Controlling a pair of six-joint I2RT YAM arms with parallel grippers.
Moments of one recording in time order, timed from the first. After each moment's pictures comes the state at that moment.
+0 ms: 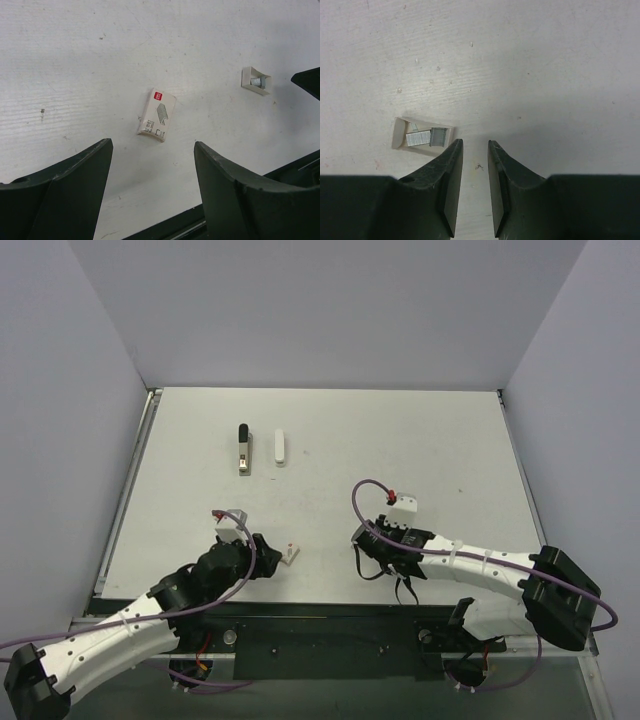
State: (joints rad) left arm -0.91 0.50 0.24 -0.25 -0.34 -0.73; right arm 0.98 1.27 0.61 -0.50 0.71 1.05
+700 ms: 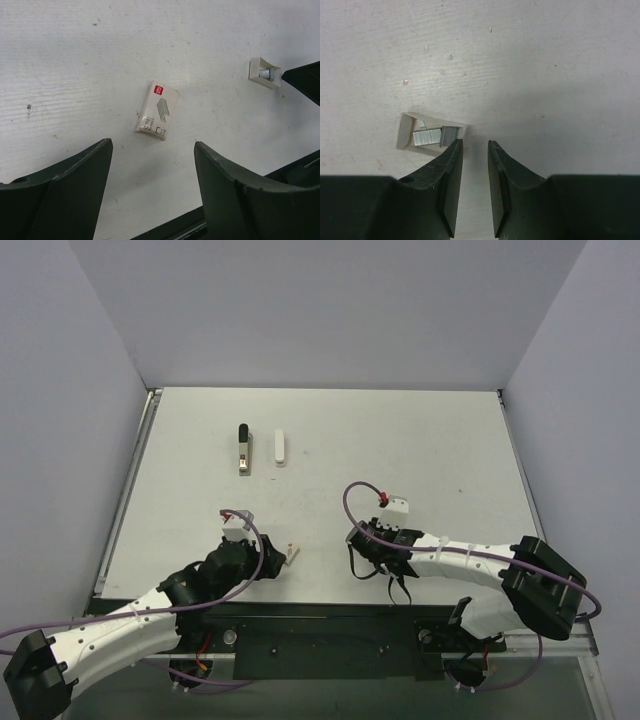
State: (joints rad) left arm -0.91 0.62 0.22 -0.15 -0.31 -0.76; right arm 0.97 1.35 0.60 -0.42 0.66 1.05
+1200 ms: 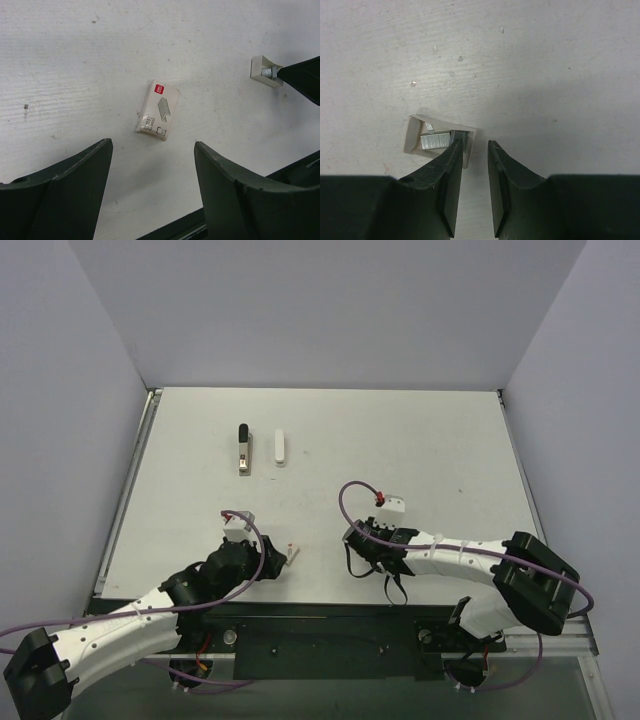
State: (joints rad) left arm -0.91 0.64 0.20 -0.12 -0.30 -0.76; right arm 0.97 1.39 0.61 -0.38 0.65 1.04
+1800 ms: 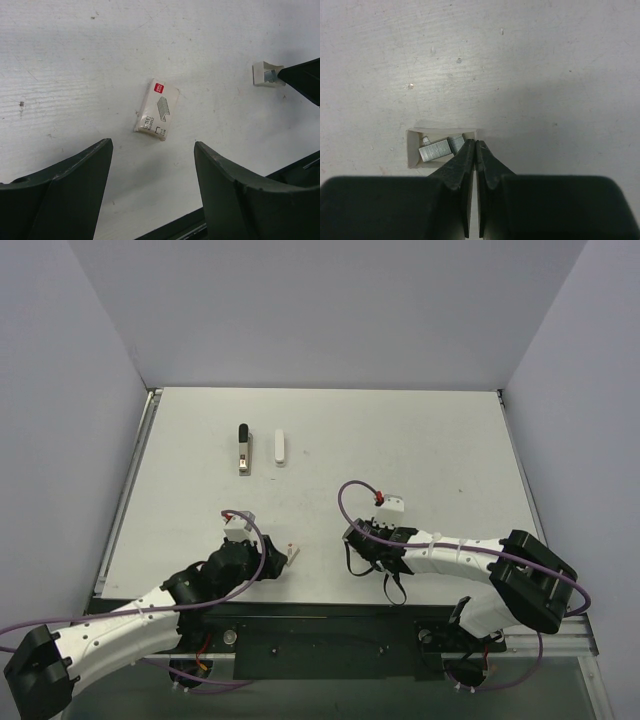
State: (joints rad) left arm -0.91 0.66 0.20 -0.11 -0.30 -0.78; right arm 0.96 1.42 0.61 -0.36 0.64 1.02
